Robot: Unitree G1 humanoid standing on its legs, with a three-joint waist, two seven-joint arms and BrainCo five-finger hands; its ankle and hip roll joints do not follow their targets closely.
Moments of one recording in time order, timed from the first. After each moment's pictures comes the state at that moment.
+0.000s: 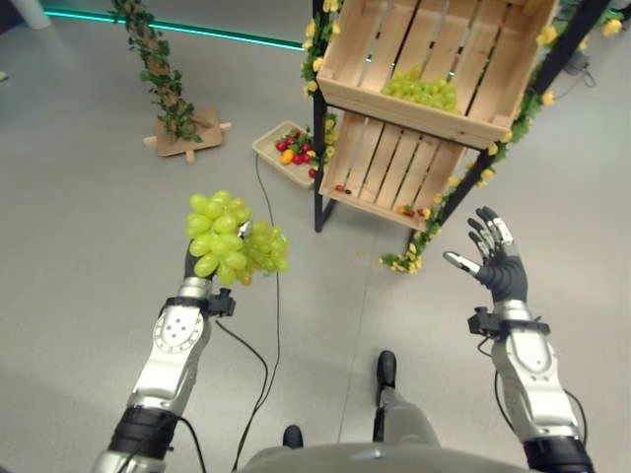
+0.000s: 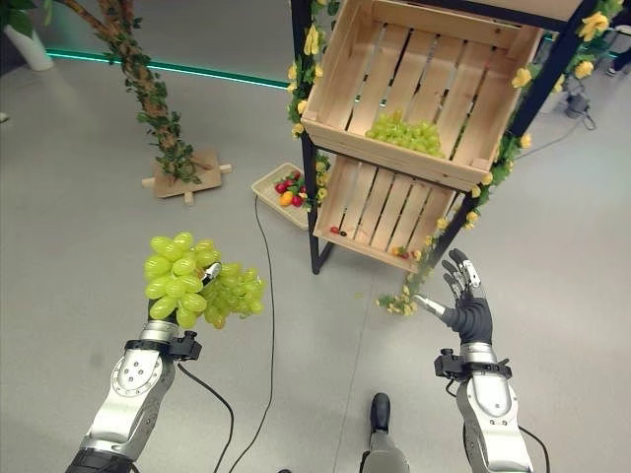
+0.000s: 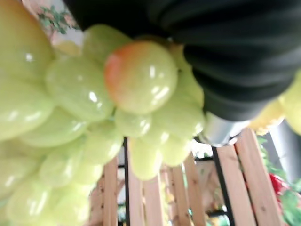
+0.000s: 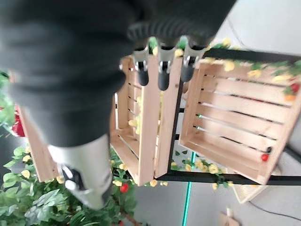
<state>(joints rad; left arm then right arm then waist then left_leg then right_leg) 0.00 0.41 -0.10 0.01 -0.29 -0.27 0.08 0.14 -0.29 -0.08 -0.05 0.27 -0.25 -0.07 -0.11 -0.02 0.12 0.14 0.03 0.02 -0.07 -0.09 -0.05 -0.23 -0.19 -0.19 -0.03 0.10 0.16</state>
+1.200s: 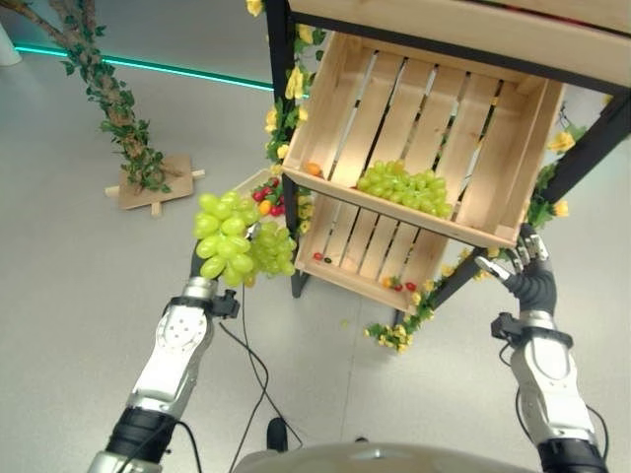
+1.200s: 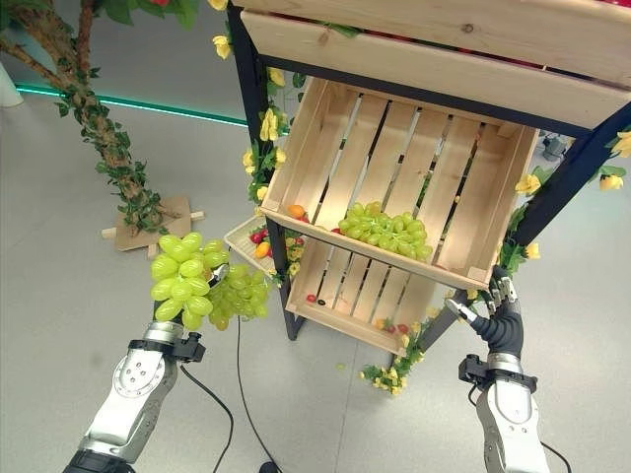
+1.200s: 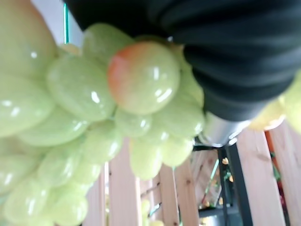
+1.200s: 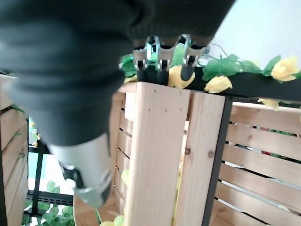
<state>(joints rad) -0.01 0.44 -0.13 -0.06 -0.30 -0.27 0.07 0.13 -0.33 -0.16 0.05 0.30 -0.25 -0.15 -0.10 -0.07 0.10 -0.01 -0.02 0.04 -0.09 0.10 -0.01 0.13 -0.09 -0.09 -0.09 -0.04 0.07</state>
